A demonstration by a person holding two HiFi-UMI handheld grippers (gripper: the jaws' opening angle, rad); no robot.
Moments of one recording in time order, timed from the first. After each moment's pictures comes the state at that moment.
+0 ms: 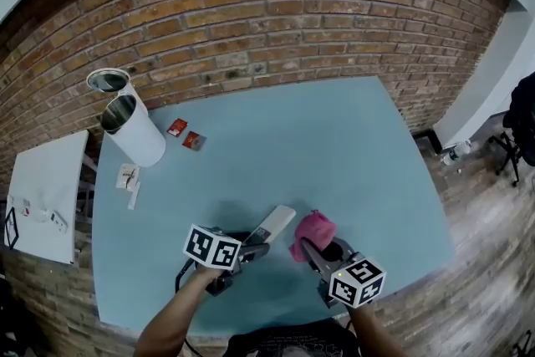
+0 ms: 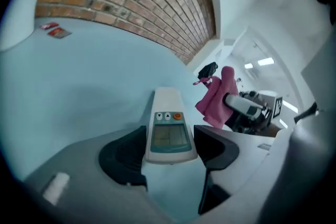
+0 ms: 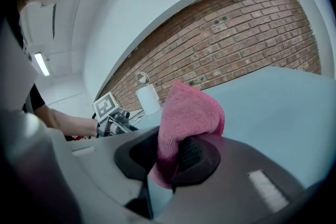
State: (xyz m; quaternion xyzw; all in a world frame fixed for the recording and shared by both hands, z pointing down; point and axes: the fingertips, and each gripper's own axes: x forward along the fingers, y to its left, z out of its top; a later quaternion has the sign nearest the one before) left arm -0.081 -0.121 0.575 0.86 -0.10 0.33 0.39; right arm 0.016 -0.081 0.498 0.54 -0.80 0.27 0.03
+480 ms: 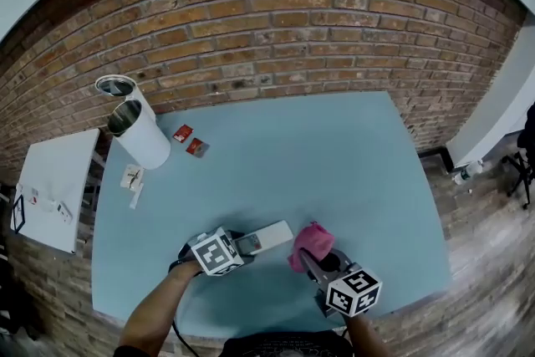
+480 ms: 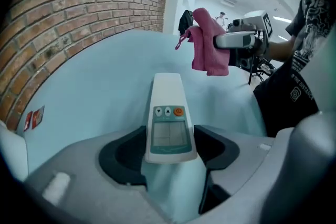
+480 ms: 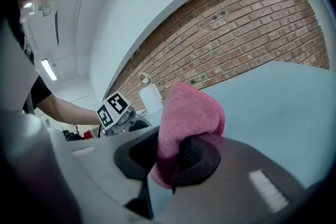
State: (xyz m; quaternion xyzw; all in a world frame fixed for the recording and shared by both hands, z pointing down) left arm -0.080 -0.132 0.598 0.85 -0.01 0.52 0.09; right arm 0.045 -0.084 0.506 0.50 -0.82 0.28 0.02
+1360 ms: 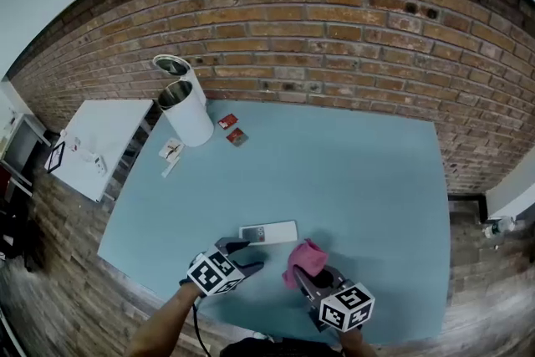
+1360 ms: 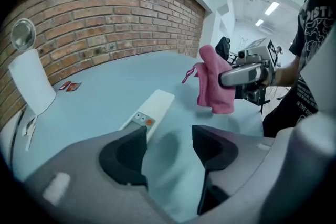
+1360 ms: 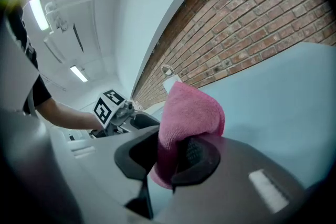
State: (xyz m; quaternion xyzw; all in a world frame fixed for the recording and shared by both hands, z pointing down) left arm -0.069 -0.088 0.560 0.87 -0.24 0.40 0.17; right arm 0.033 -0.057 0.512 0.35 -0.89 0.30 0.03
